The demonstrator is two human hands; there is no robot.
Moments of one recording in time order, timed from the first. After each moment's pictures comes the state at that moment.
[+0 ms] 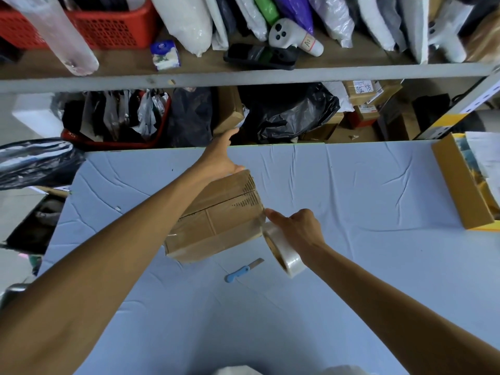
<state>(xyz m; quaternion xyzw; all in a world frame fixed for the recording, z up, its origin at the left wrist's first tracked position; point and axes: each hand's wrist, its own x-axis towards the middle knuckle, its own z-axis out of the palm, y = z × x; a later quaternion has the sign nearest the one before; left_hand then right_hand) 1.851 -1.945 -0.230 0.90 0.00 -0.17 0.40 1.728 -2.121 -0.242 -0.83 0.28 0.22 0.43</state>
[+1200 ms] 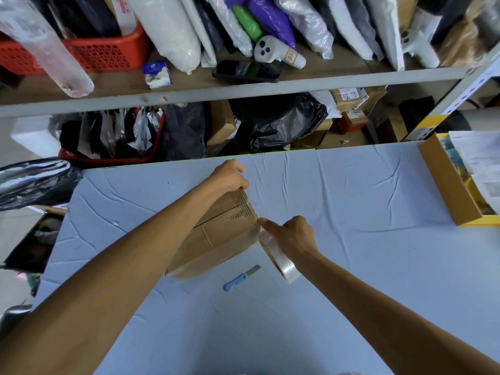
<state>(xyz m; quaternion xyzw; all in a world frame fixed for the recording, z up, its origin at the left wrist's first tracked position) 1.848 -1.977 -0.236 0.91 0.05 -0.26 0.33 1.720 -2.123 -0.247 -0.81 0.29 0.20 0.46</state>
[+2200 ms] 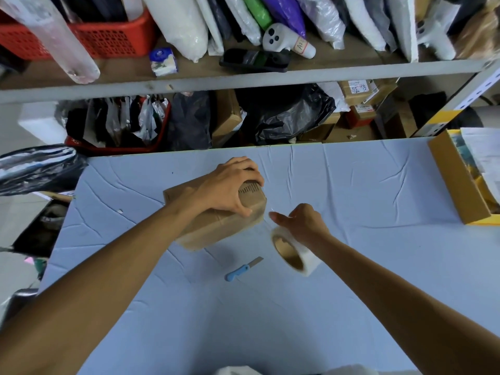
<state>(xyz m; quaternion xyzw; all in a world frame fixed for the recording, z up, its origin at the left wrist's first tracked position) 1.806 -1.953 -0.224 0.93 -0.32 -0.13 0.15 1.731 -2.146 -0.243 -0.86 0.22 0.26 0.37</state>
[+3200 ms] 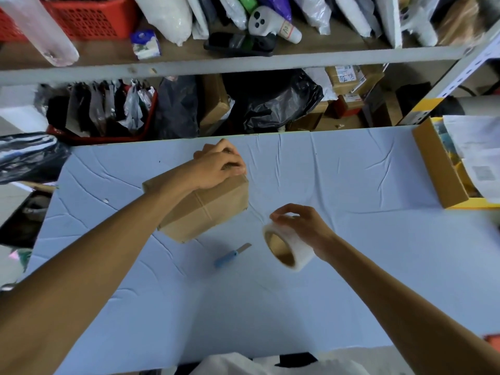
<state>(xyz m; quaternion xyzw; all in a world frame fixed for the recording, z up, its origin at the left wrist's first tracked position) 1.811 -1.955 -0.232 0.94 -0.21 -0.16 0.21 1.693 -2.179 -0.253 -0.74 0.19 0.27 0.58</state>
